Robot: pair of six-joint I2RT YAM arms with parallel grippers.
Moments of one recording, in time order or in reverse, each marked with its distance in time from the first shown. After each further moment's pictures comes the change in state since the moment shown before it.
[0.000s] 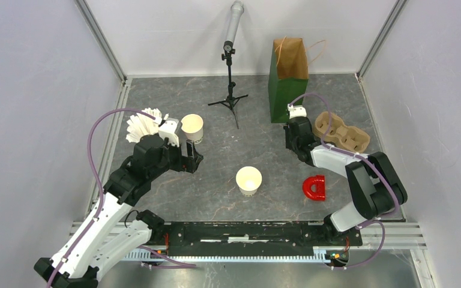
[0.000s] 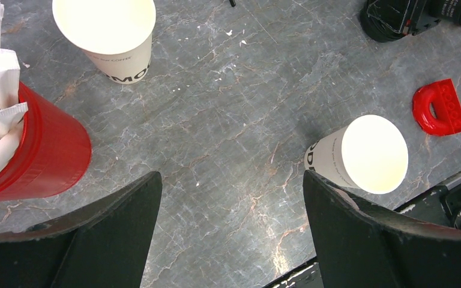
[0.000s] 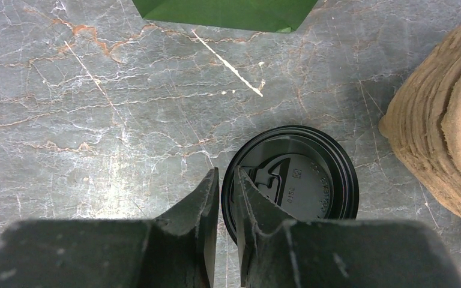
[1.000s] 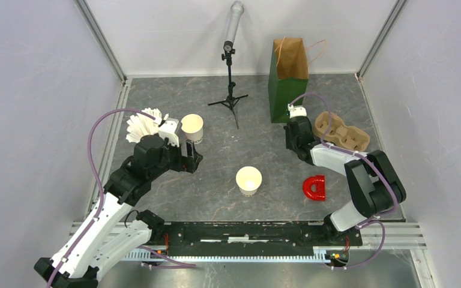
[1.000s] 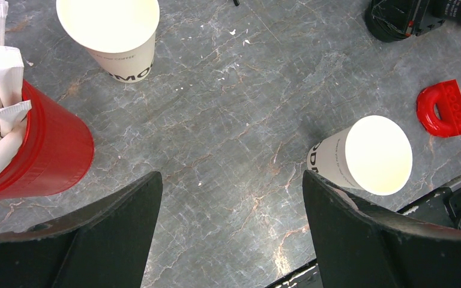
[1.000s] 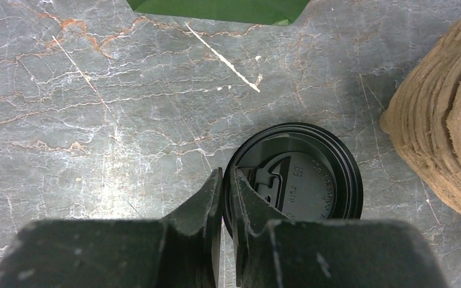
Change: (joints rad) left arm 0.000 0.000 -0.003 0.000 -0.010 0.000; right arm -0.006 0.017 0.013 -0.023 0.000 0.008
